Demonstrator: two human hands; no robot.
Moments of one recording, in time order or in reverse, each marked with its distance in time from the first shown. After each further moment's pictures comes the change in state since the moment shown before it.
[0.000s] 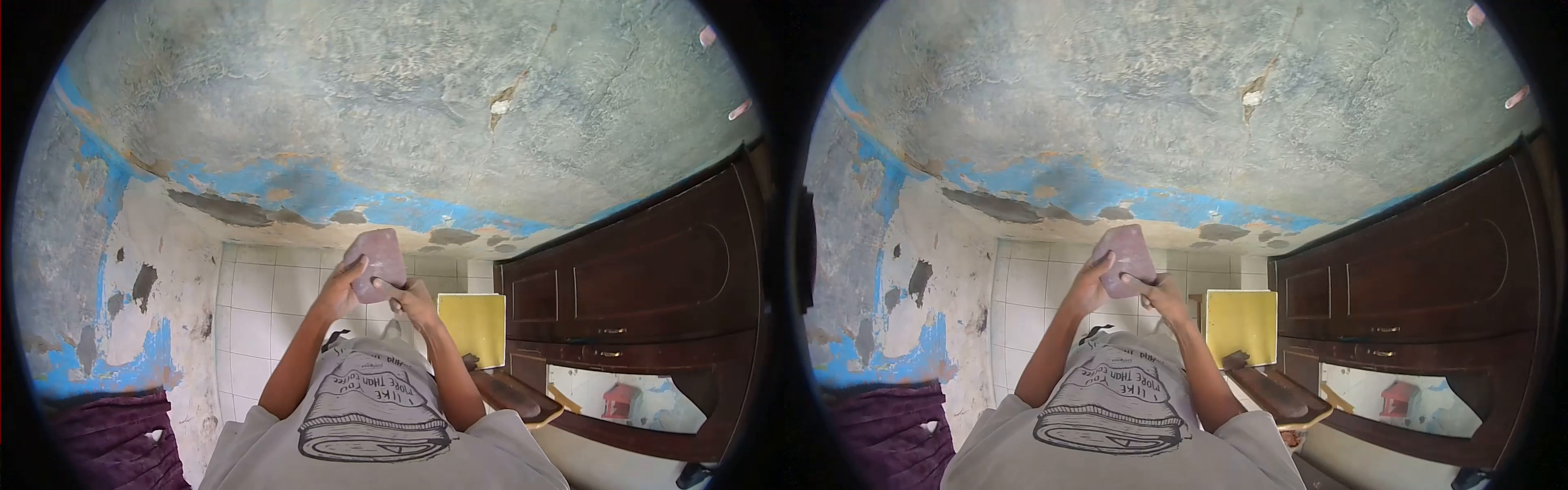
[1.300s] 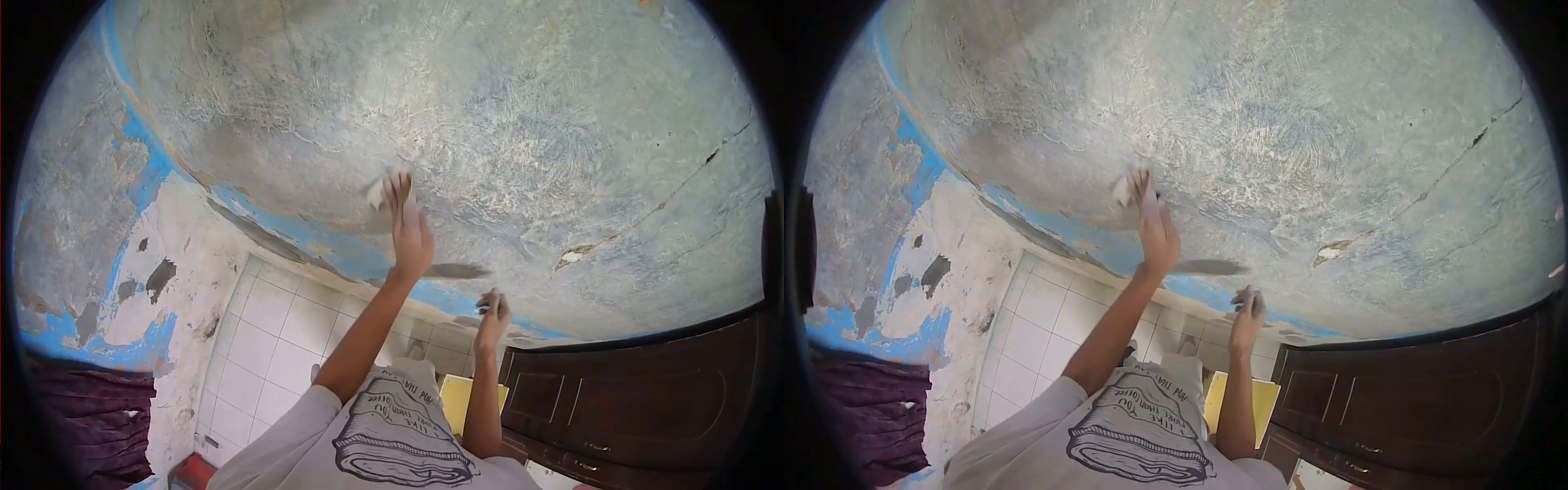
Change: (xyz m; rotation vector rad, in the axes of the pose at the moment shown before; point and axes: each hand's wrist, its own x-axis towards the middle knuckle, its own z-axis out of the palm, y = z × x) left_hand 0.256 0.151 0.031 1.162 0.648 1.345; right_hand 0.172 -0.103 -0.075 0.037 0.495 -0.510
